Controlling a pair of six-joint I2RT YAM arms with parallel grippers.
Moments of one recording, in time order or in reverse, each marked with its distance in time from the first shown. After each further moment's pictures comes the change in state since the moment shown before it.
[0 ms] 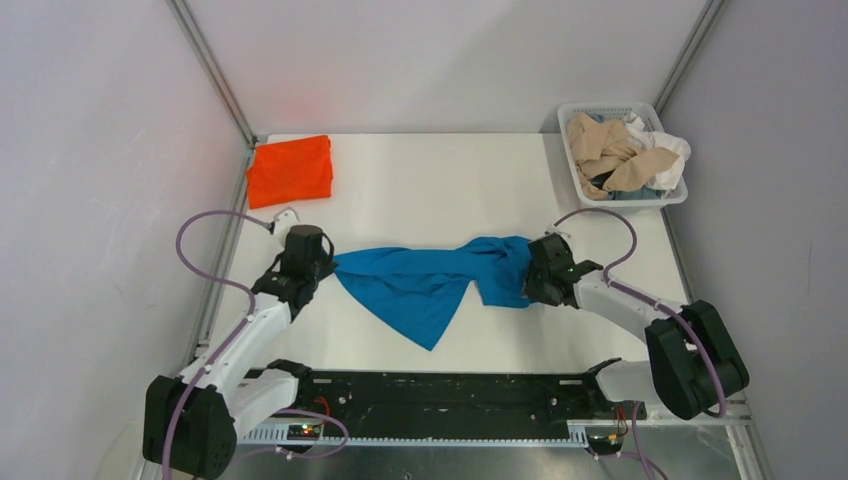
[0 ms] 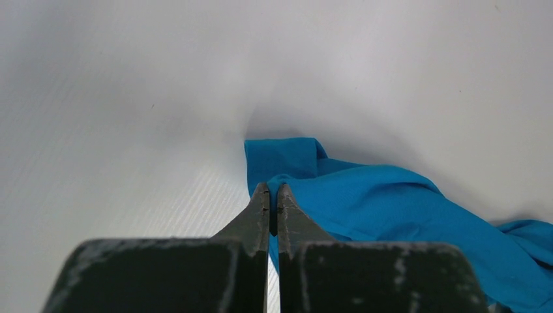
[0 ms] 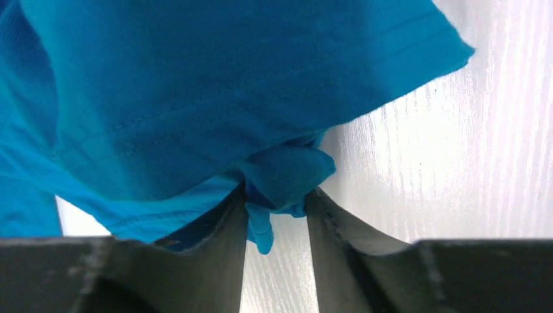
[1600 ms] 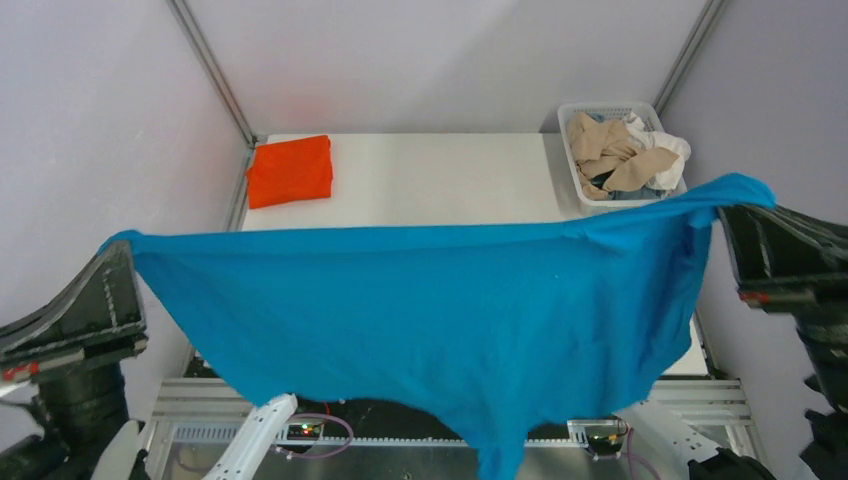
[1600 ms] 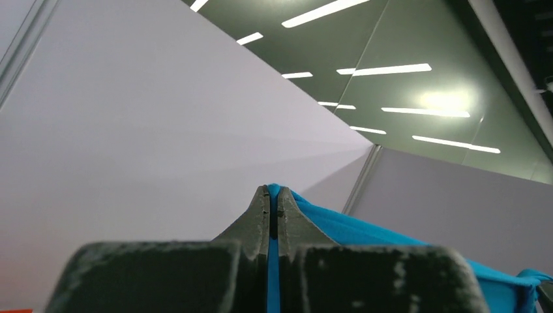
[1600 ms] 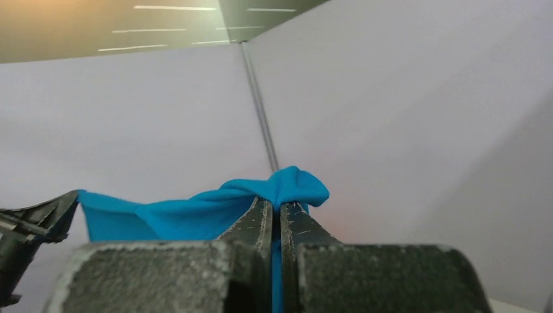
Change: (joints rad) left arm 0.001 -0.606 0.969 -0.055 0.228 0.161; right arm -0.067 -0.566 1.375 -0.220 -0.361 -0.242
